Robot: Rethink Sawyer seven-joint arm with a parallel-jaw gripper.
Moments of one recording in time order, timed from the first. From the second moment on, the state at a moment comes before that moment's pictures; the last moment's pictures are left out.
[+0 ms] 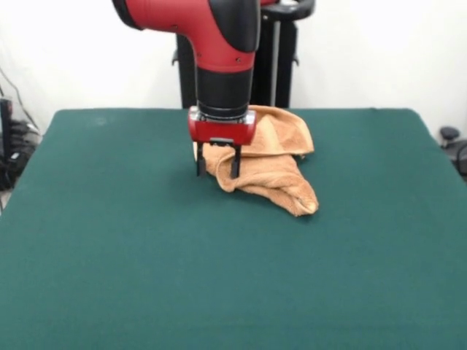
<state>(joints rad) -0.34 -0.50 0.00 1.90 -0.12 0.07 1.57</state>
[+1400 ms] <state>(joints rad) -0.30 -0.49 -0.01 1.90 -0.12 0.06 1.57</state>
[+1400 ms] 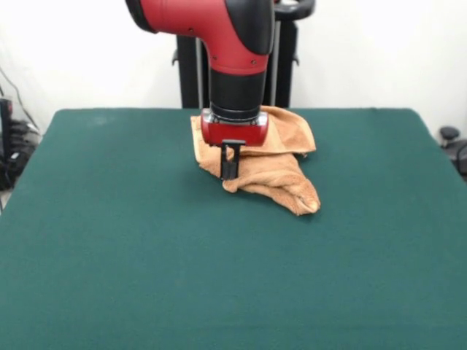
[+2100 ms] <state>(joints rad) -0.26 -0.50 -0.03 1.90 -0.10 0.06 1.57</state>
